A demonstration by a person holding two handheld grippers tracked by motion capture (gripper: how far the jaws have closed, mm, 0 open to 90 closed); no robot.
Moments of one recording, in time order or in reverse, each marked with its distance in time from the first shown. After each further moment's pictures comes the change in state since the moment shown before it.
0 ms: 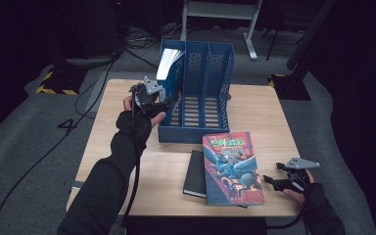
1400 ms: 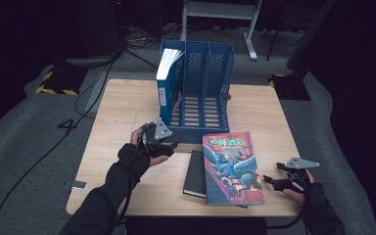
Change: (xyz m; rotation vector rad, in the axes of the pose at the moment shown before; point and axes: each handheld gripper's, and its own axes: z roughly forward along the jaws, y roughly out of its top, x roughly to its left) left arm -0.052 -0.087 -0.008 0.101 -0.233 0.249; right arm 0.000 0.000 0.000 0.001 -0.004 0.004
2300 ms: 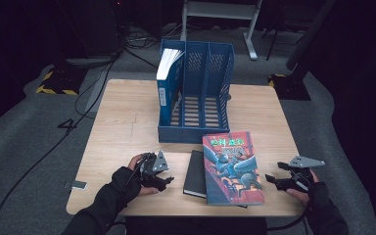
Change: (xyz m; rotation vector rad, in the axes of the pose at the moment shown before) left arm -0.037 -0.068 0.004 0.167 -0.196 0.129; right arm 0.006 0.014 -0.019 -0.007 0.027 -0.002
